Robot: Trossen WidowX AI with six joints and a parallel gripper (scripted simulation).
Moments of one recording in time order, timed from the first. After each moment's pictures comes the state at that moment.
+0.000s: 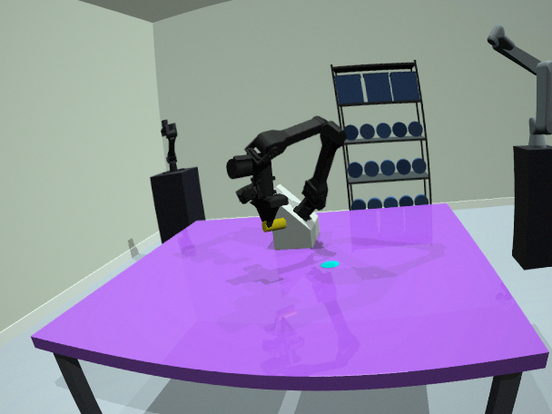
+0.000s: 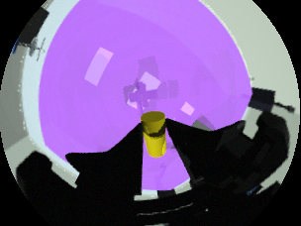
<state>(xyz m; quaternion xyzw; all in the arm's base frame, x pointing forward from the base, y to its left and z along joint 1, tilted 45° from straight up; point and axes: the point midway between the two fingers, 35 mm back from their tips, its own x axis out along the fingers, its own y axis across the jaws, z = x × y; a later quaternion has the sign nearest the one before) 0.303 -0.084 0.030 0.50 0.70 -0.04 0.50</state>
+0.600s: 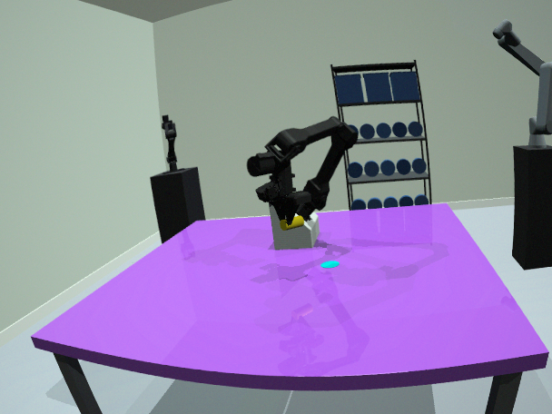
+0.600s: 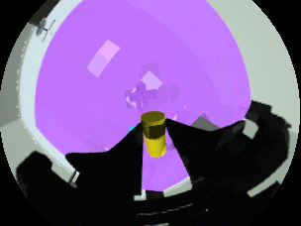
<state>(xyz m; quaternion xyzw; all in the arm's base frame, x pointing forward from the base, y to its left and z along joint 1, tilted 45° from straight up) 0.296 -0.044 0.069 0.47 0.70 0.01 0.53</state>
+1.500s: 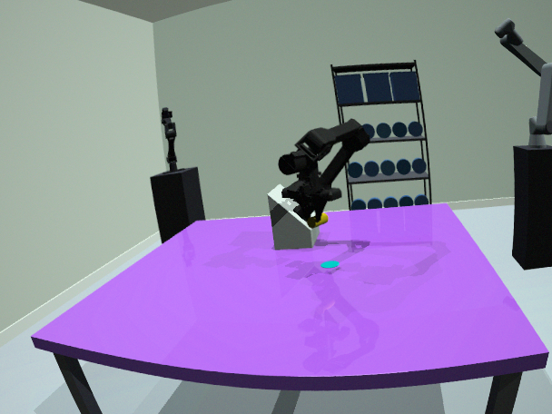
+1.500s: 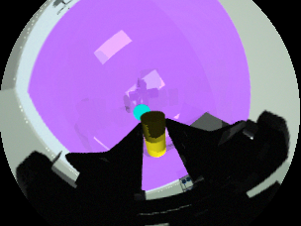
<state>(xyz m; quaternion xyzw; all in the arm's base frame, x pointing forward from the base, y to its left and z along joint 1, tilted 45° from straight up) 0.269 0.015 0.119 0.41 0.70 0.10 0.58</state>
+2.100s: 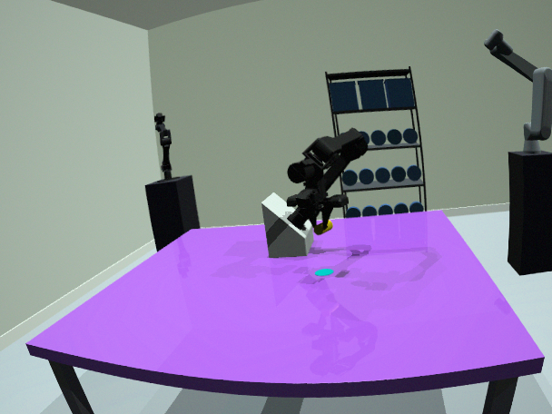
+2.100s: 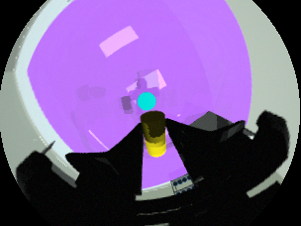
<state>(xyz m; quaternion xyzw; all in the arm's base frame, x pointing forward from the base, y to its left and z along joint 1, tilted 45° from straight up) 0.247 0.043 0.140 0.38 0.69 0.14 0.59</state>
